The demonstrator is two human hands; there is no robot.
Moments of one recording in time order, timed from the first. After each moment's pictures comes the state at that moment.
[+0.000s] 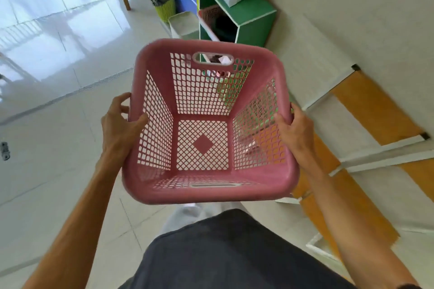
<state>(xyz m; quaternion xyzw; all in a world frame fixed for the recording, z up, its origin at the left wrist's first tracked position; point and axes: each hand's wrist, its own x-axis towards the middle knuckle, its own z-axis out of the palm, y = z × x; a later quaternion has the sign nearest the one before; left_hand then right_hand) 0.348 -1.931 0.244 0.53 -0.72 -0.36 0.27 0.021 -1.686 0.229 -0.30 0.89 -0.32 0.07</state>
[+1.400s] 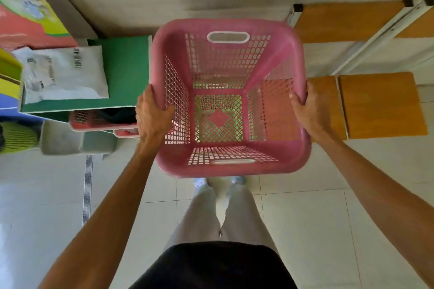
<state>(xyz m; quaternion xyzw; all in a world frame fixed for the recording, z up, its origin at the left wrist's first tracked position) -0.213 -2.232 0.114 0.14 -0.93 -0.34 -0.03 -0.167 -1.839 0.093 0.19 0.94 -0.28 -0.05</state>
